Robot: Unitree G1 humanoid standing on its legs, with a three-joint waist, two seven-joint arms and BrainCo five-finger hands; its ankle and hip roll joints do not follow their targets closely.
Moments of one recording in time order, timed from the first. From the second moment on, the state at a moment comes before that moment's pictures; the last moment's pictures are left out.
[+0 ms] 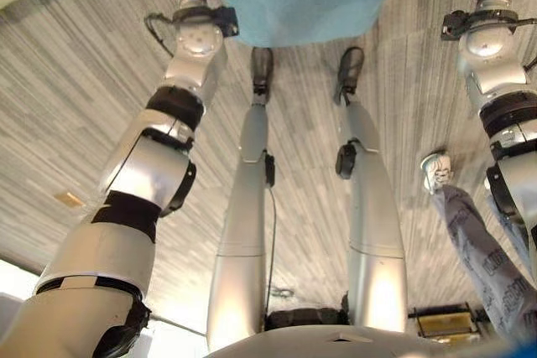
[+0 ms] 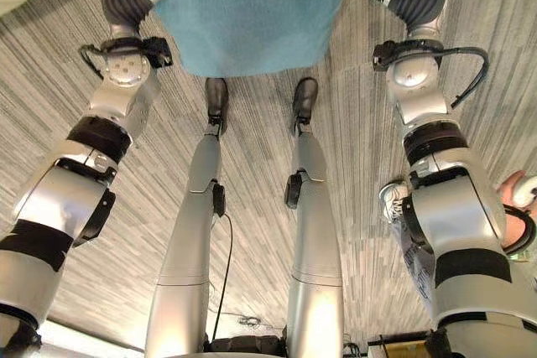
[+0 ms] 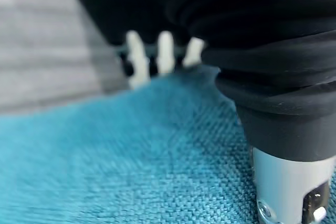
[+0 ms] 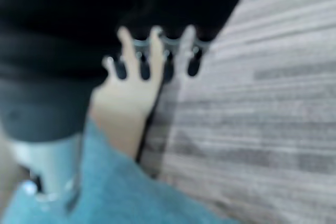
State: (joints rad) left arm -1.34 0.43 -0.47 0.99 -0.62 -0.29 0.51; right arm -1.28 -0.65 0.46 1.02 0.35 -0.26 -0.47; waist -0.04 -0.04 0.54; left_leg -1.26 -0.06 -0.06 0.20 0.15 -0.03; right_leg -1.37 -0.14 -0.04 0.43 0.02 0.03
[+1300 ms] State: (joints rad) left arm -0.85 0.30 -0.35 0.47 -0.61 -0.37 0.57; right arm -1.03 -0.50 0.42 0.51 0.42 -0.23 -0.40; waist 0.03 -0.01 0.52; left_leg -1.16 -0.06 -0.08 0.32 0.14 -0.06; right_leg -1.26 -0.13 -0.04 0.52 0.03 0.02
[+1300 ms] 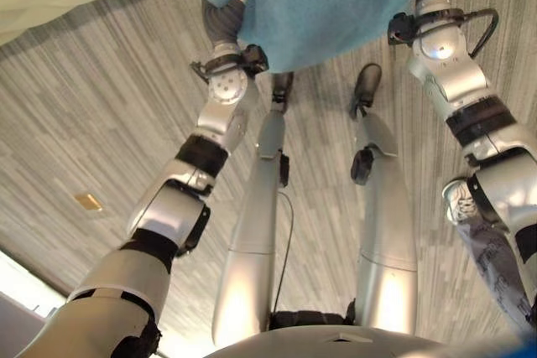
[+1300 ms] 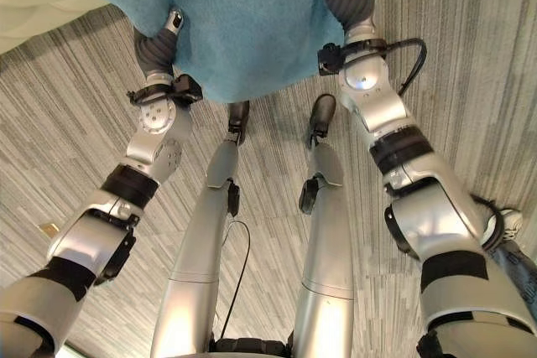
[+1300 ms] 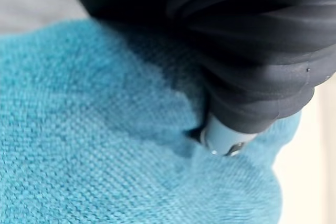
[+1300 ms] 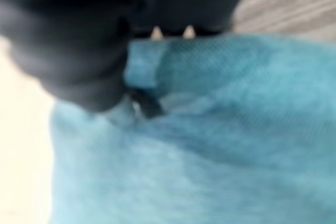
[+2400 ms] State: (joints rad) left arm -0.01 0.38 -0.34 0.27 -0.47 -0.23 0.23; right arm -0.19 -0.29 0.28 0.37 0.17 -0.27 -0.17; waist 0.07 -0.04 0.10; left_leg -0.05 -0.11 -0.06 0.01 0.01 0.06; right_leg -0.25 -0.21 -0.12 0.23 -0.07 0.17
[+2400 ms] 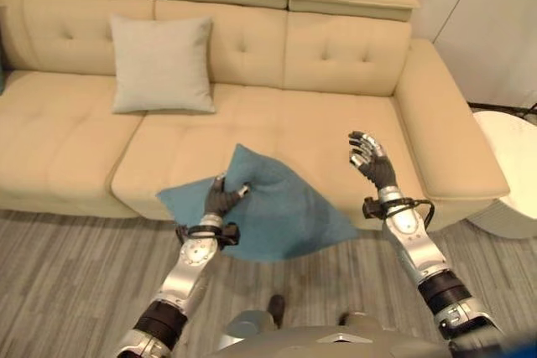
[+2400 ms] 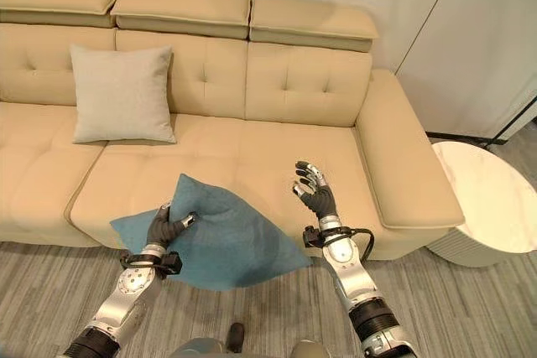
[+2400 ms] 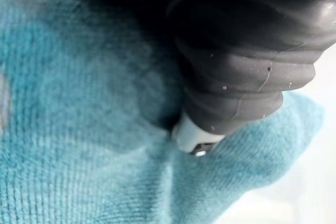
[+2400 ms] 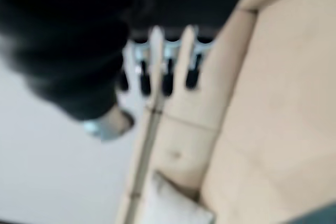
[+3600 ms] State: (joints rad) left arm -0.27 0.36 -0.39 -0.01 -0.37 -0.20 0.22; right arm -0.09 -0.29 0.29 0.73 0.19 -0.22 -0.09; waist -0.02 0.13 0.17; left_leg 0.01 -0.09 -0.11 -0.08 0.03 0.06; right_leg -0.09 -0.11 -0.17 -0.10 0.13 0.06
